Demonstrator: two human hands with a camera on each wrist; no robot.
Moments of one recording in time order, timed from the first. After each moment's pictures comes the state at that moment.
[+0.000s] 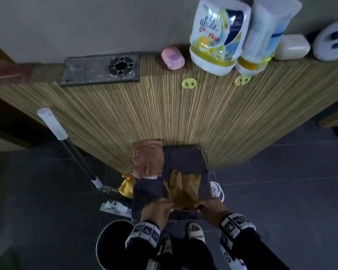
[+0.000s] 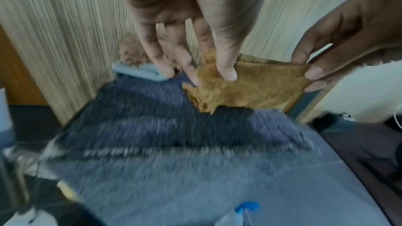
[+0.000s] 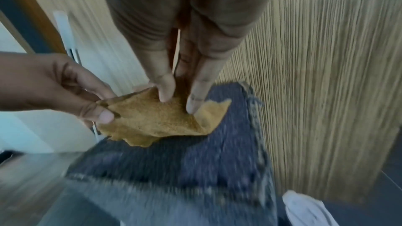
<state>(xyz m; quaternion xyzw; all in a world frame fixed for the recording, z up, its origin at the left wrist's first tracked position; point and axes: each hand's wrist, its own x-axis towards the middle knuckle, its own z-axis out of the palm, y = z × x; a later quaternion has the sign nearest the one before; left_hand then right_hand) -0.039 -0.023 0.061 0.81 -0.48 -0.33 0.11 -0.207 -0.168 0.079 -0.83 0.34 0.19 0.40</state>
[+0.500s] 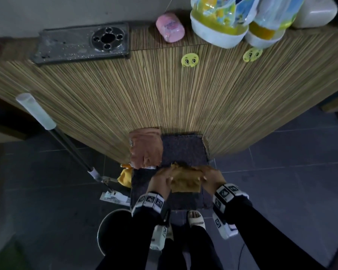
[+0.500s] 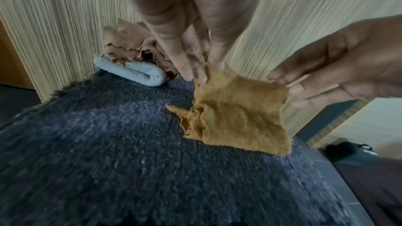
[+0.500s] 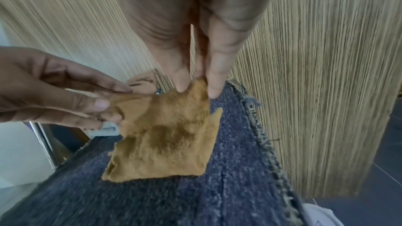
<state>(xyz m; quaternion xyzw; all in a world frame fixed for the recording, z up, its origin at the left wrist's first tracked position) -0.017 -0.073 0.038 0.80 -0.40 -0.35 0.25 -0.171 -0.206 0.061 -0.83 0.40 0.16 0.35</state>
